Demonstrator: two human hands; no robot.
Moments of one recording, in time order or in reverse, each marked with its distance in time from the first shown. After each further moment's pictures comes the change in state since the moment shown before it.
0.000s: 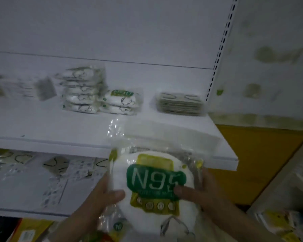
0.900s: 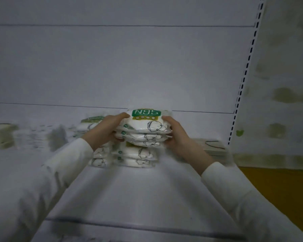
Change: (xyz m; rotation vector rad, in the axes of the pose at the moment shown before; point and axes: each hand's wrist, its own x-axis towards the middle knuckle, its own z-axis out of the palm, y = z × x) left_hand 0.243 0.223 -0.054 0.302 0.289 -0.030; right_hand 0.306 -0.127 0.027 0.293 0.216 0.011
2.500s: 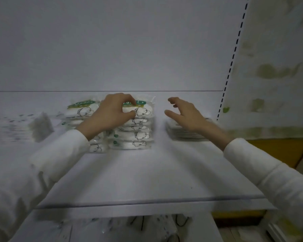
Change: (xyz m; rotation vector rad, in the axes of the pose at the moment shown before) left_hand -0.032 0.002 0.000 0.926 -0.027 0.809; right_hand -0.023 -0.011 -0.047 -1.342 0.119 -0.605
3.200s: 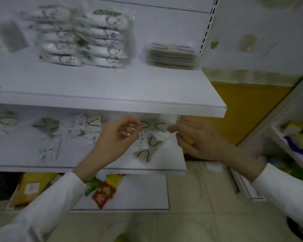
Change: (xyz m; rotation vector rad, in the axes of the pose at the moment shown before) left_hand -0.261 0.127 0.135 -0.669 -0.075 -0.249; right_hand -0.307 0.049 -0.013 -0.045 -0.093 -0.594
